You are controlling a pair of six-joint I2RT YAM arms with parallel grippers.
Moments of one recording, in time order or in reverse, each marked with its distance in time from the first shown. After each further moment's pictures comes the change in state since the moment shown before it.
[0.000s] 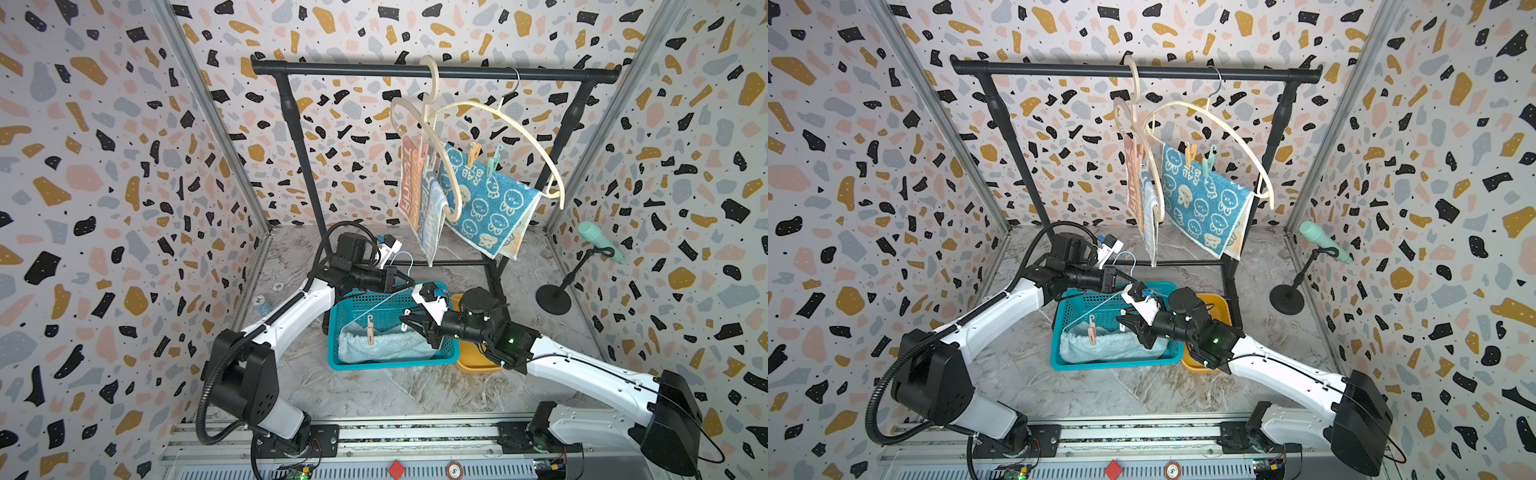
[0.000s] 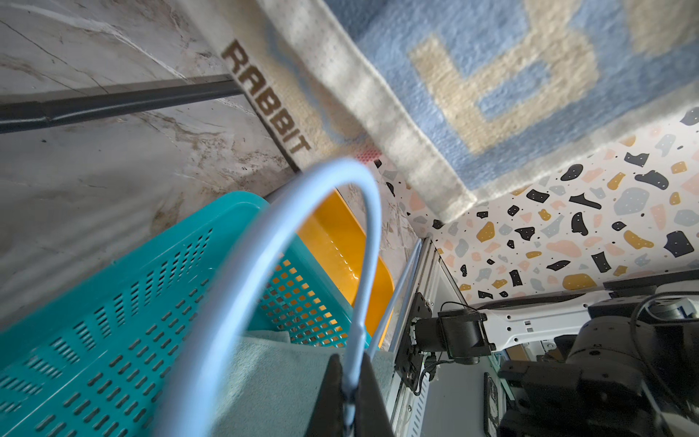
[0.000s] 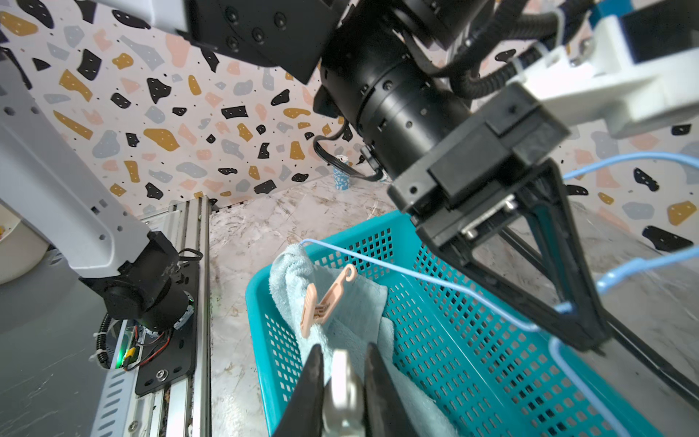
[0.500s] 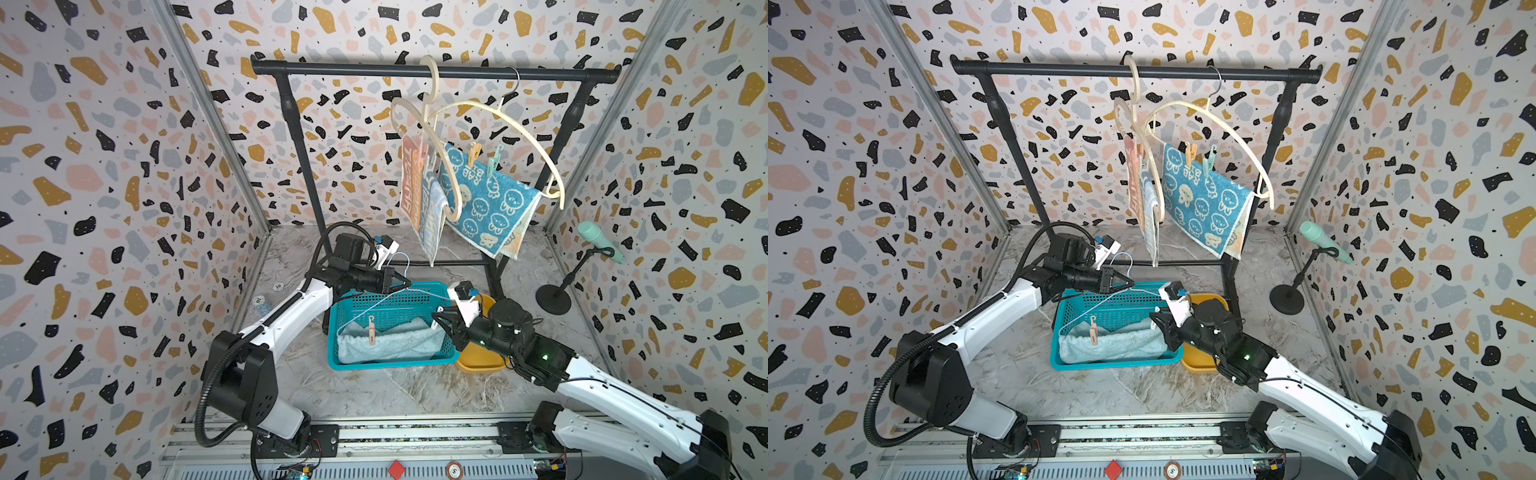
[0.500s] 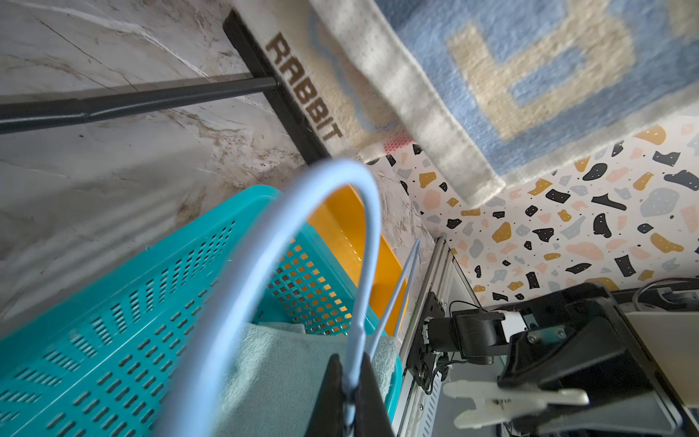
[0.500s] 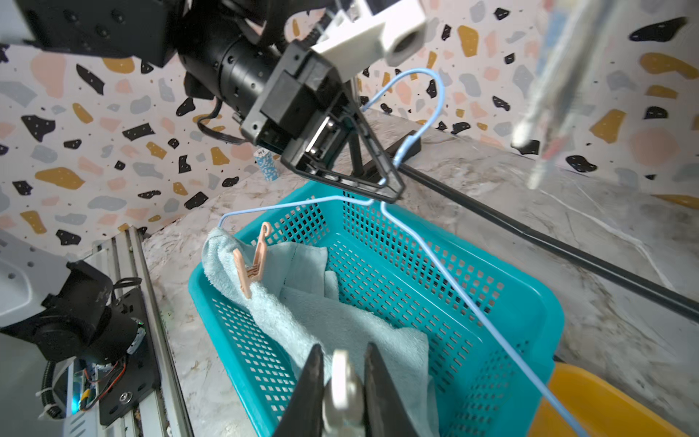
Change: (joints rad) left arm 0.018 -0.015 0.000 -0.039 -0.039 0.032; right arm -0.079 -0.301 -0.130 -0.197 0.204 0.172
